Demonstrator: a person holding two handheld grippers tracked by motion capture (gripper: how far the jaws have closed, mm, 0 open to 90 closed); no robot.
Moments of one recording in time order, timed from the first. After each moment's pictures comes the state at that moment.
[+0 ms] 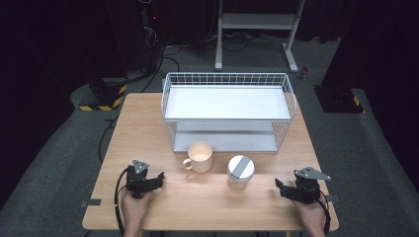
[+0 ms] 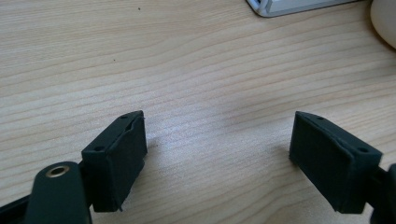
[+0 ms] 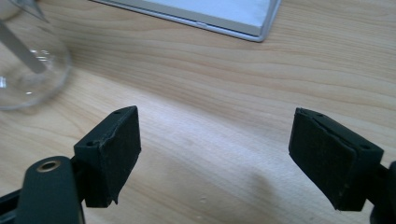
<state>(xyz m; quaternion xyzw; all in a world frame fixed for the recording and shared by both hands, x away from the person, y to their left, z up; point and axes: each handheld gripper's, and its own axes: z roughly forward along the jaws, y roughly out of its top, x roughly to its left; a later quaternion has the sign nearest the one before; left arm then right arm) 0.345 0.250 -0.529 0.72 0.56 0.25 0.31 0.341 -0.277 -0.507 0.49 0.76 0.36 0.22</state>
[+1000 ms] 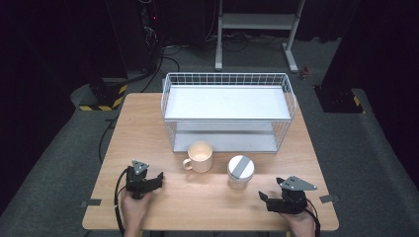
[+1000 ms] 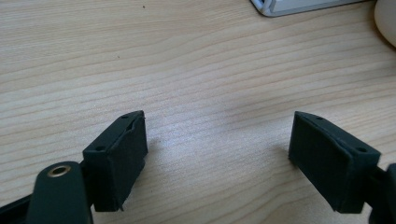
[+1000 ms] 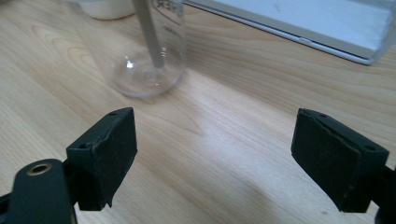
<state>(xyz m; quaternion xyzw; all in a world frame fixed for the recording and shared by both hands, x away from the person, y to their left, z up) 0.343 0.250 -0.529 0.71 0.57 0.26 0.31 0.311 -0.234 -0.500 0.40 0.80 0.40 0.18</state>
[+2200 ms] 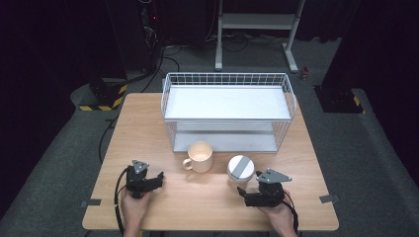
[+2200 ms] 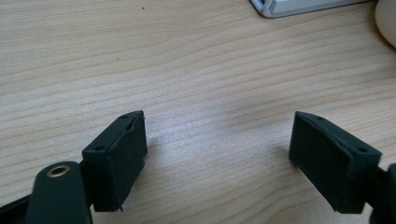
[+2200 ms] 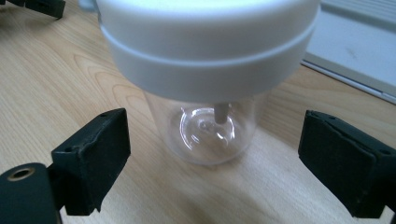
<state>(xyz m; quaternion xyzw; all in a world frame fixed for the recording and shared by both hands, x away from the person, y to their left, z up) 0.345 0.250 -0.529 0.72 0.57 0.25 0.31 0.328 -0.173 -0.493 0.37 0.82 0.41 0.17</state>
